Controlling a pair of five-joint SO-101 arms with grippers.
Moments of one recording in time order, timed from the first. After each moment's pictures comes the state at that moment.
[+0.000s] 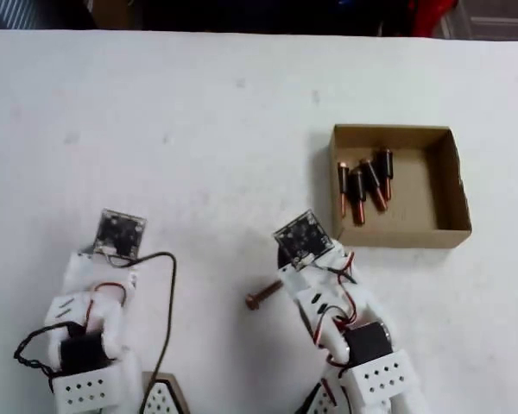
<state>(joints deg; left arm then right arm) -18.5 -103.6 97.1 56.1 -28.3 -23.8 -86.2 89.9 39.3 20.0</state>
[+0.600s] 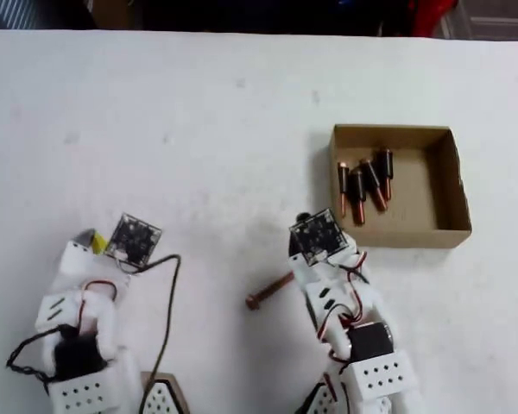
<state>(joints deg) -21.0 -103.6 92.3 55.3 -42.1 -18.3 -86.2 94.7 28.3 20.0</state>
